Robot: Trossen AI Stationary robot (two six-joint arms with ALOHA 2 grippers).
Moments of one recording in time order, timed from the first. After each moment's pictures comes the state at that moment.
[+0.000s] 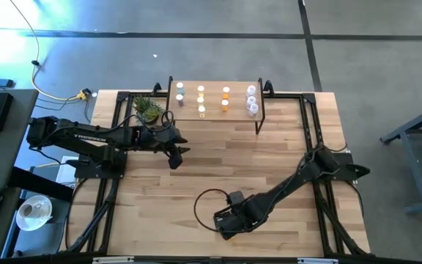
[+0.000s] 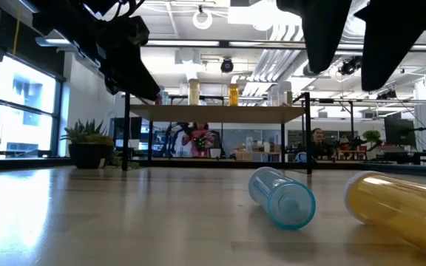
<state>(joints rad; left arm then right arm) 0.17 1.15 0.62 -0.12 -0.17 -0.26 0.57 2.08 1.77 -1.02 0.07 1.84</state>
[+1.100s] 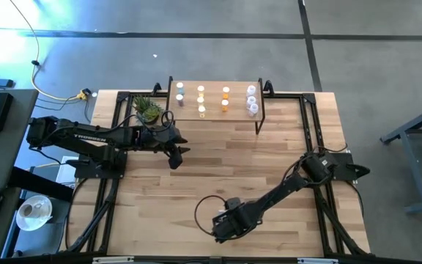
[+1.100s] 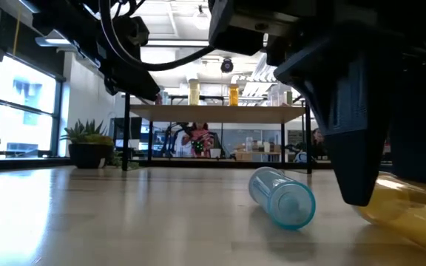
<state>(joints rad) 0.17 1.15 0.62 -0.13 -0.17 -0.28 0.57 2.24 1.76 -0.97 -0.01 1.89</state>
